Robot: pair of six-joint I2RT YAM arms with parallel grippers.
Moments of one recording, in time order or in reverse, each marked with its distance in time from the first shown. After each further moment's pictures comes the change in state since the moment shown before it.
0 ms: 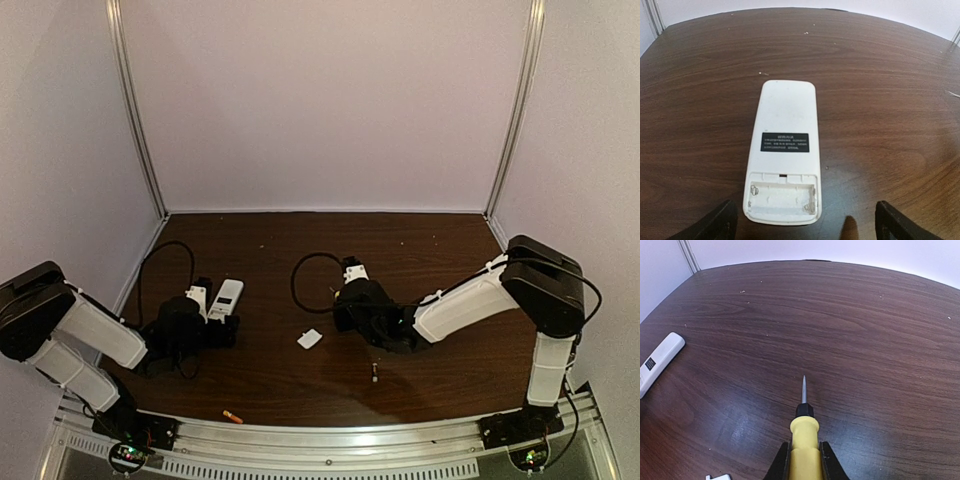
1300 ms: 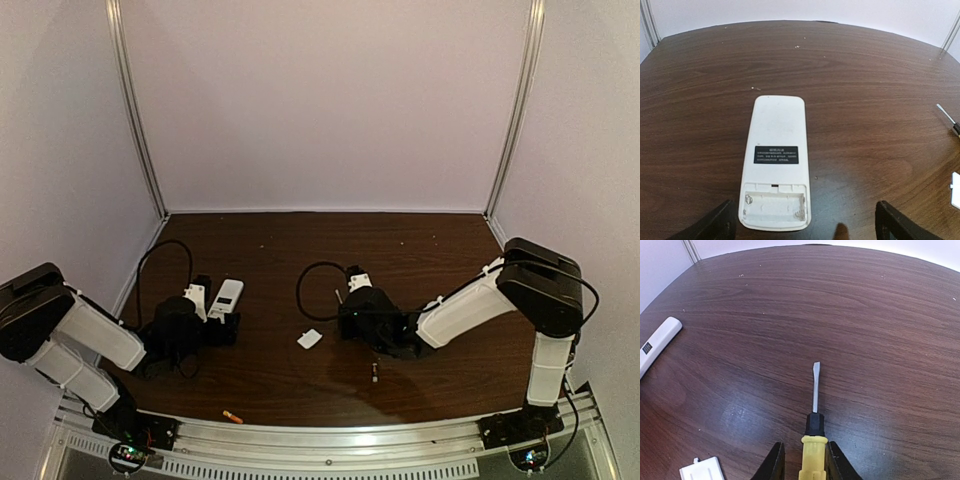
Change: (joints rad) left arm 0.000 -0.008 -0.020 0.082 0.021 0.026; right arm -0.004 0.011 -0.069 0.047 -0.046 0.031
